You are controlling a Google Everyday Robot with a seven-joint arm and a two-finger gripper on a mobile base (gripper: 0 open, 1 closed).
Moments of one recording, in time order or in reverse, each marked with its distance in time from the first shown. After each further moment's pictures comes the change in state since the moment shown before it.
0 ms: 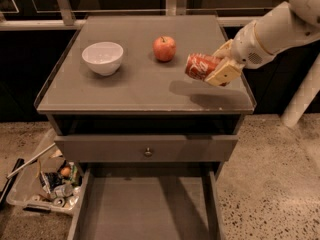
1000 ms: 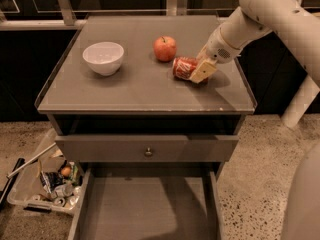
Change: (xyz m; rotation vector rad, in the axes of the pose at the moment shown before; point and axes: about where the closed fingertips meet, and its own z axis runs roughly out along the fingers) arm 0.011 -0.049 0.082 -0.080 0.119 0.052
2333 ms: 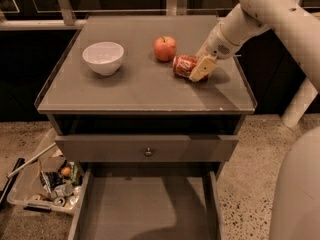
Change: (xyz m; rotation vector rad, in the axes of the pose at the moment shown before) arm -0.004 -0.019 -0.001 0.024 -0.011 -0.004
